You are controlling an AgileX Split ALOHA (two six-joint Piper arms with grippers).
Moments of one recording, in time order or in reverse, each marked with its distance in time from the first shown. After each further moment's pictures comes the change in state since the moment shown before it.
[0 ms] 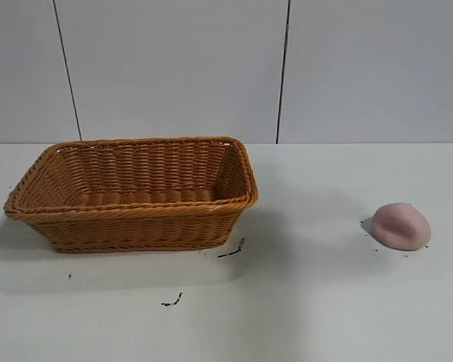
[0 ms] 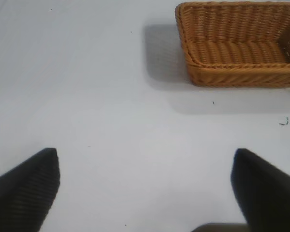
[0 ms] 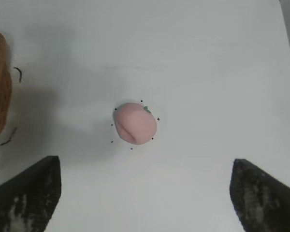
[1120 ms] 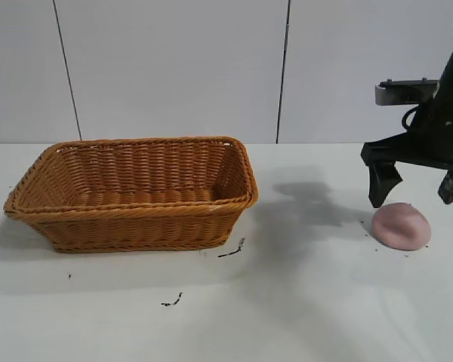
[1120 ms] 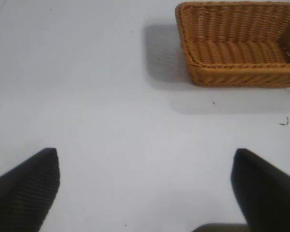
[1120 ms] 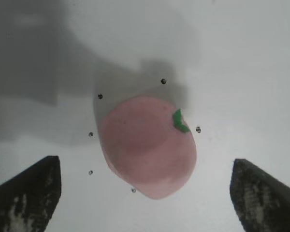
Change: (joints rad) left arm 0.000 0.000 0.000 0.000 0.000 0.000; right arm 0.023 0.456 -0.006 -0.051 -0.345 0.108
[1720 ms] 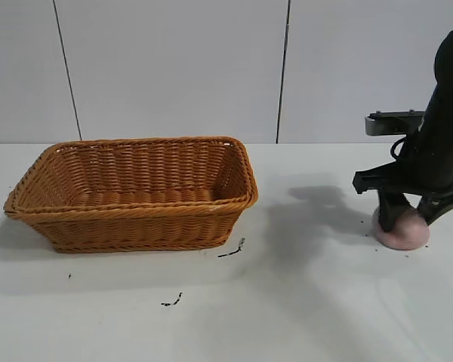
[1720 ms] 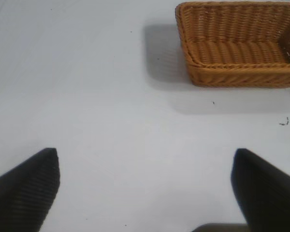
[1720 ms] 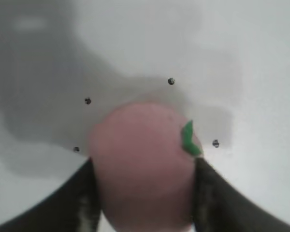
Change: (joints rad) left arm 0.000 0.000 0.000 0.000 0.000 0.000; right arm 0.000 -0.067 -0.033 -0.027 0.089 0.000
